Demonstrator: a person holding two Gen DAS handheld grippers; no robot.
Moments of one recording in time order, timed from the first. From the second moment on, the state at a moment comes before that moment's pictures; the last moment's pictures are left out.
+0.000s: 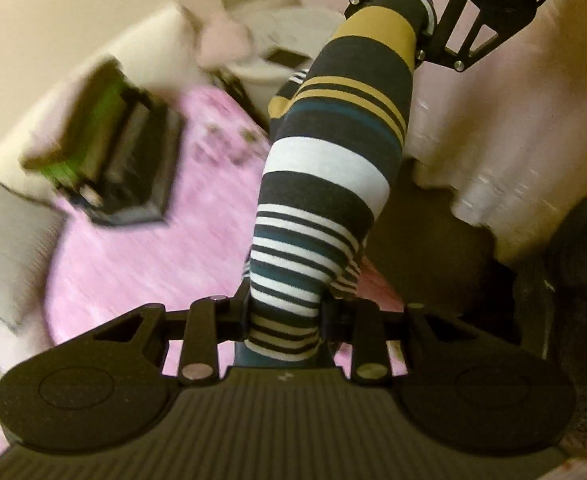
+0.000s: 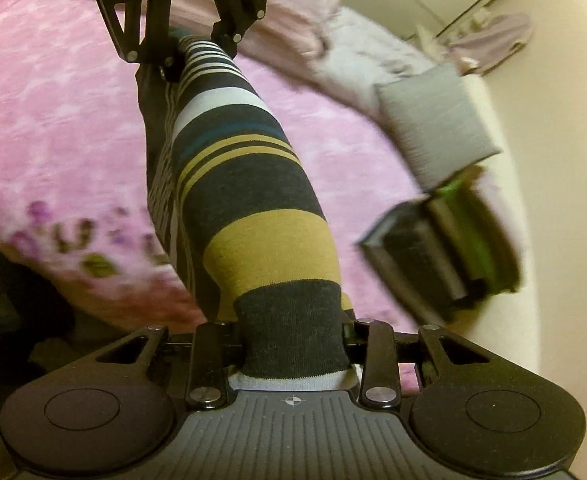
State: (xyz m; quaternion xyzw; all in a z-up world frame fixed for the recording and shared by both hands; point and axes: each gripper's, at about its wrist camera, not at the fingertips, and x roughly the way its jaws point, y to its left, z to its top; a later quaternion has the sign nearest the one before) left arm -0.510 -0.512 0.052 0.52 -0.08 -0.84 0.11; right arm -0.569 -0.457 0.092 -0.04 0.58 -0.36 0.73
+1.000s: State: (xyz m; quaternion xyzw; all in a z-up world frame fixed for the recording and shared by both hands) left arm -0.777 -0.990 0.225 0.46 -0.16 -0.81 0.33; right arm -0.863 -0.973 0.307 -0.16 0.48 -0.39 0.77
